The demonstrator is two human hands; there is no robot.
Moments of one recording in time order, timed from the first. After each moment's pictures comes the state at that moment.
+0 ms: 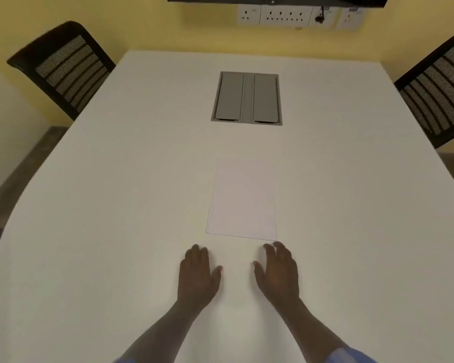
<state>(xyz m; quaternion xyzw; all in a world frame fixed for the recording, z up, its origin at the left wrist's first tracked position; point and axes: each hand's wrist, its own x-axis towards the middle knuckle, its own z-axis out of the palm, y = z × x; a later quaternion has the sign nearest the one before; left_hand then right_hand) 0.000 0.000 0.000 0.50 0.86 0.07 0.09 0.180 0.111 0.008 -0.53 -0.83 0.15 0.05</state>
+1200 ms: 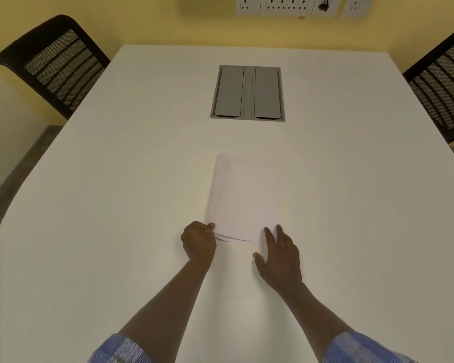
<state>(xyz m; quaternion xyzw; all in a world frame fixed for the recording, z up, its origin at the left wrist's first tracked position) -0.035 0.109 0.034 0.07 0.89 0.37 0.24 0.161 0.157 -0.003 -0.52 -0.84 0.16 -0.01</state>
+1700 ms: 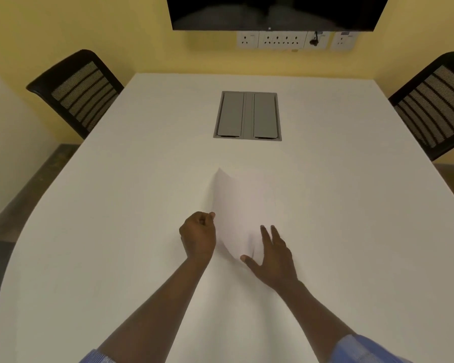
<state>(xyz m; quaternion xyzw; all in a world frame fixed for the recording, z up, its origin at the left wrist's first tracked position) -0.029 0.098 0.121 0.17 0.86 0.46 0.17 0.151 0.153 0.056 -0.50 -0.83 0.25 0.04</state>
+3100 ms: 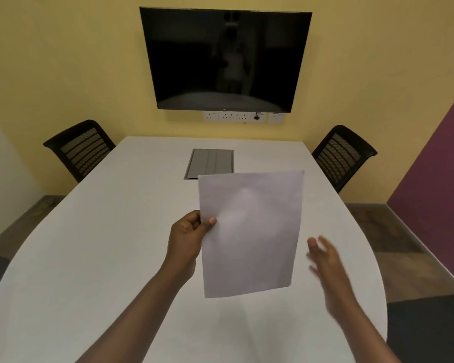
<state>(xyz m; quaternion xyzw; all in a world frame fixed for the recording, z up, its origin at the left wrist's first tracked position) 0.157 -0.038 0.308 0.31 0.55 0.67 0.38 0.434 0.051 0.267 -0.52 -0.49 0.55 0.44</state>
